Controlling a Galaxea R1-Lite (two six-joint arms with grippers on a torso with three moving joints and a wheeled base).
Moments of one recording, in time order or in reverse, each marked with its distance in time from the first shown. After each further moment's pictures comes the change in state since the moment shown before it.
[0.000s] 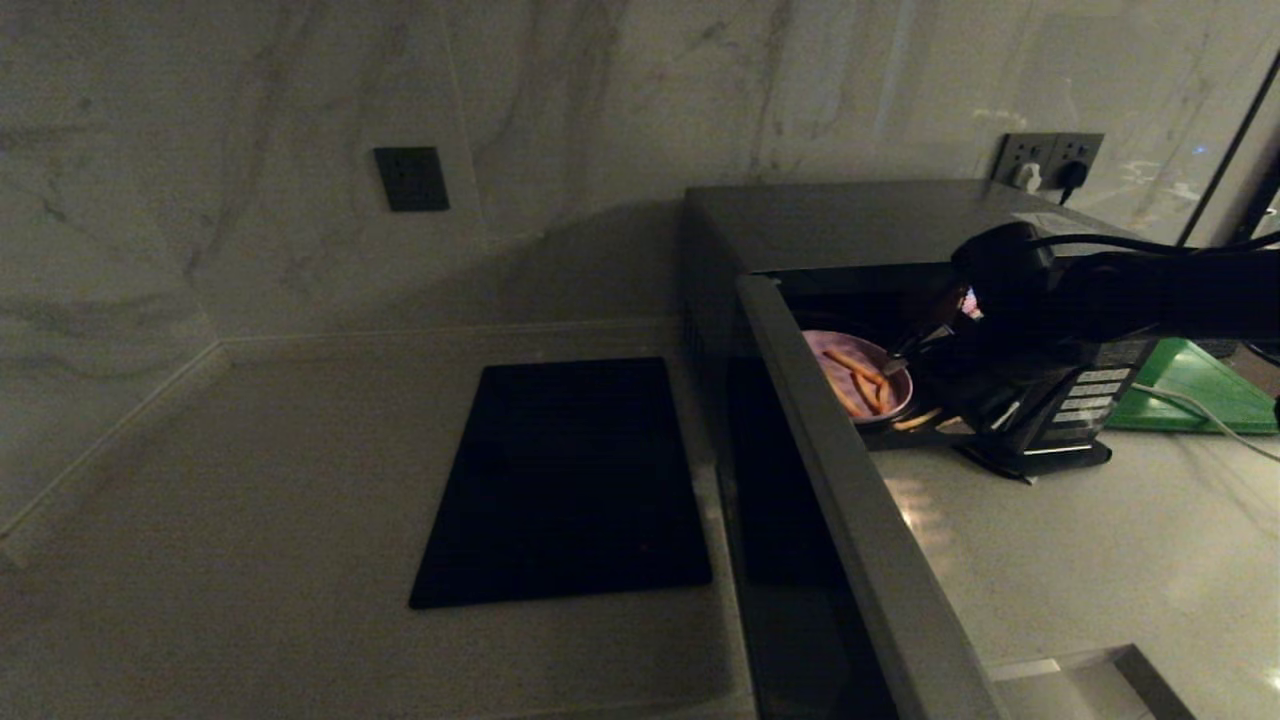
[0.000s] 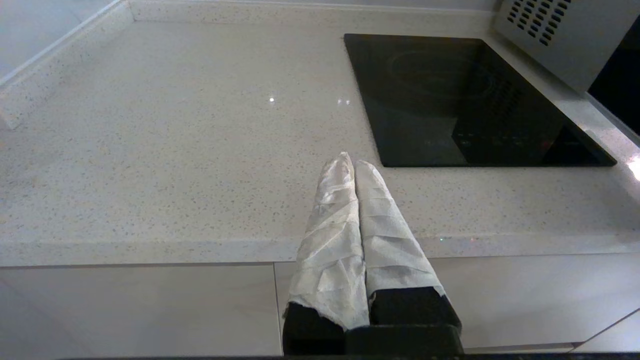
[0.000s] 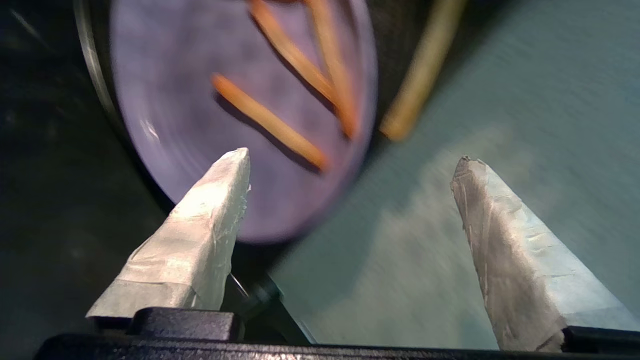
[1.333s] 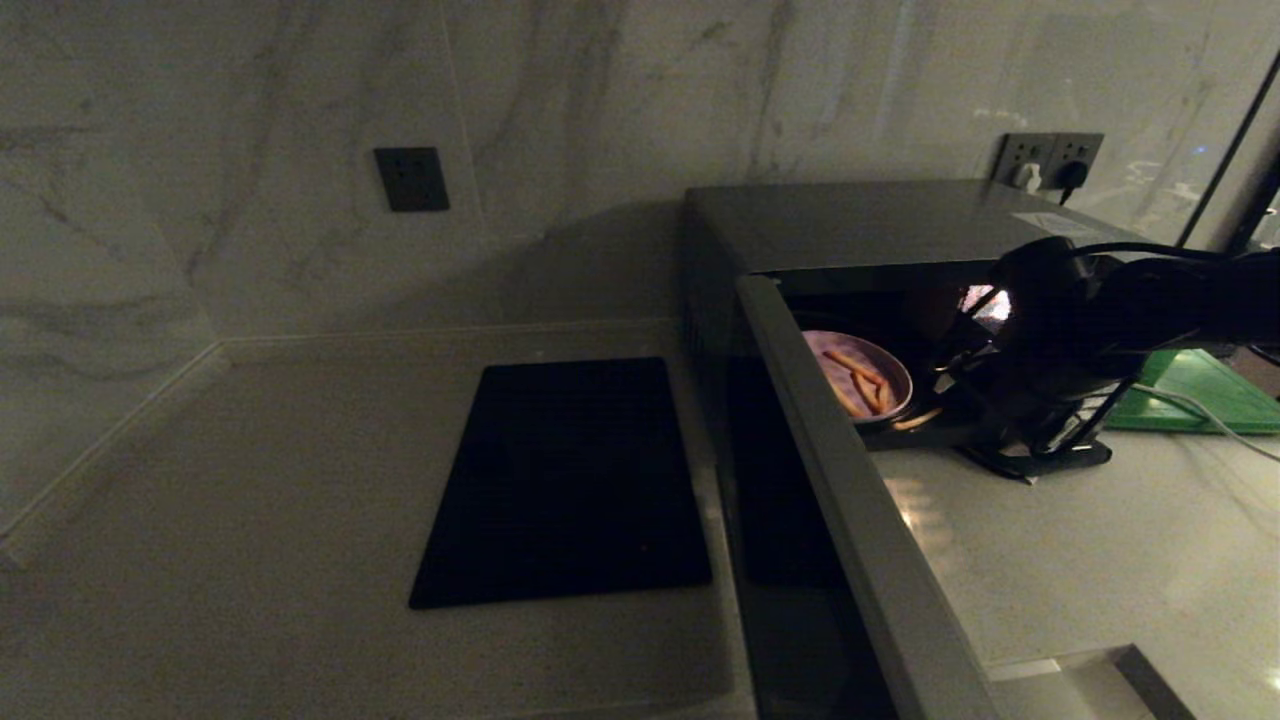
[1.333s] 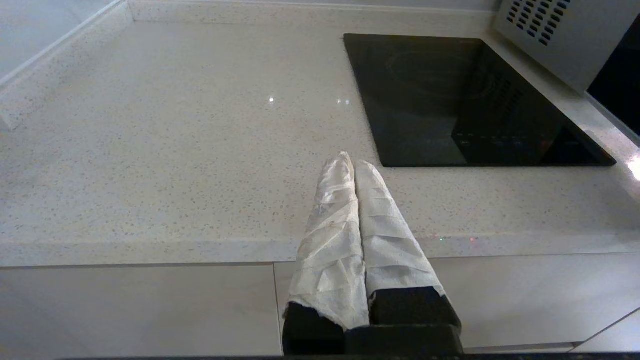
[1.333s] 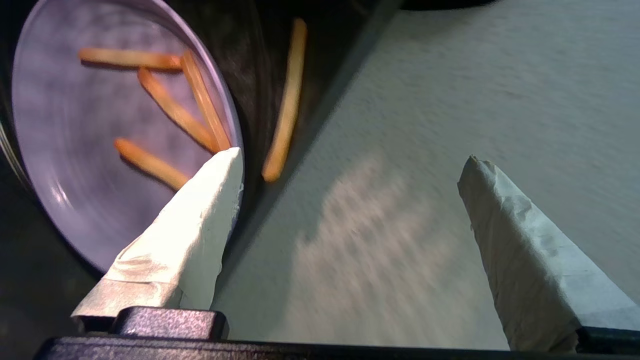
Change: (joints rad) left arm 0.000 0.000 0.000 0.000 0.000 0.001; right arm -0.064 -0.025 0.072 0.029 -0.119 -0.002
